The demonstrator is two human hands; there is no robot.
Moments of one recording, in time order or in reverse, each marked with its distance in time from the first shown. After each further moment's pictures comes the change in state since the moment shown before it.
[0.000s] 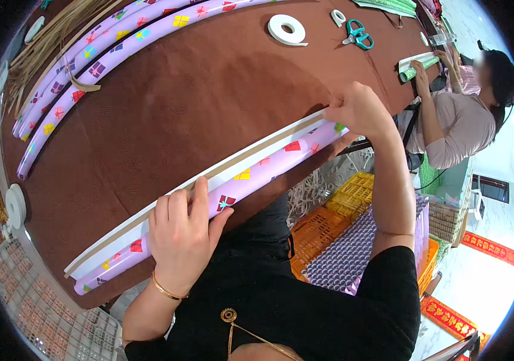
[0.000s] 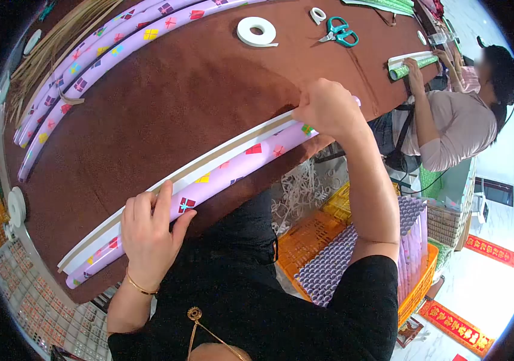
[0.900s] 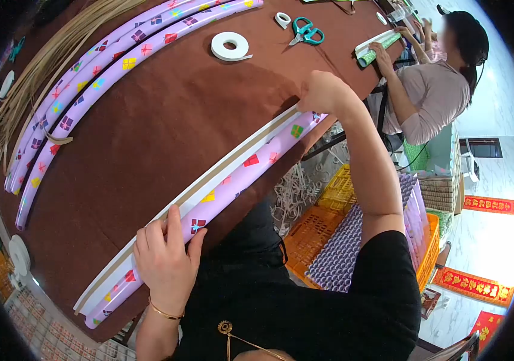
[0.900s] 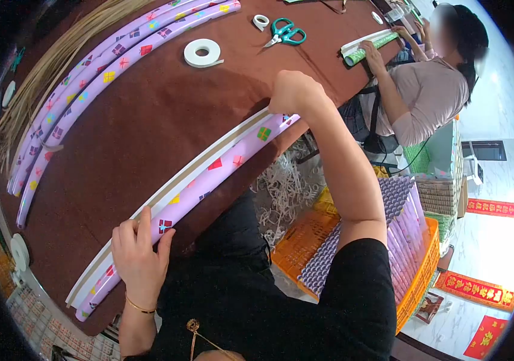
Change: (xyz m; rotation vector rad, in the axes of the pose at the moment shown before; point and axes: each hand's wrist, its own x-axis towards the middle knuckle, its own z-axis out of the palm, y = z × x) left_hand -0.001 0.004 -0.003 -0.030 -0.062 -0.047; right_hand 0.028 0.024 -0.018 -0.249 -0.138 0.295
